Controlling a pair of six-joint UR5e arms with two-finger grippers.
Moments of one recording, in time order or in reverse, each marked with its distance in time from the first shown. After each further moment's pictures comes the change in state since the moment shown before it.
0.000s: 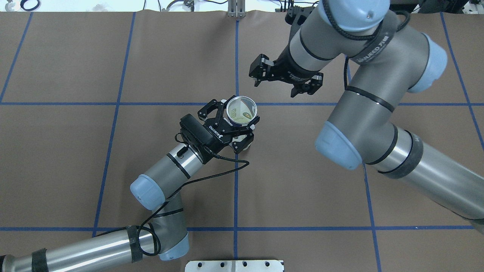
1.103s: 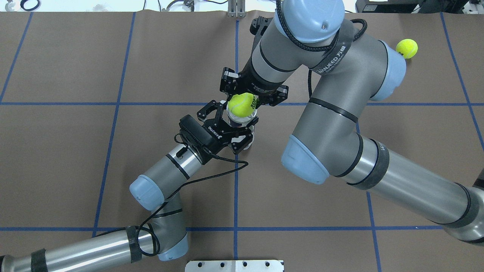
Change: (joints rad) left arm 0.001 0.003 0.002 -0.001 0.000 -0.001; right arm -0.131 0.146 -0.051 -0.008 -0.033 0.117
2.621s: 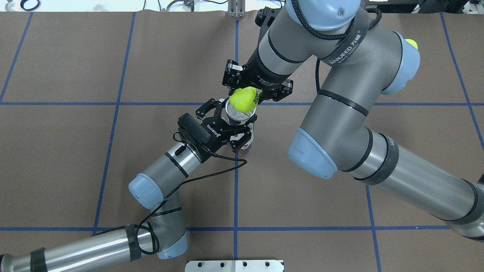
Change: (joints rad) left arm -0.006 0.003 0.001 -0.001 0.001 0.000; right arm 0.023 -0.006 0.028 -0.002 0.031 0.000
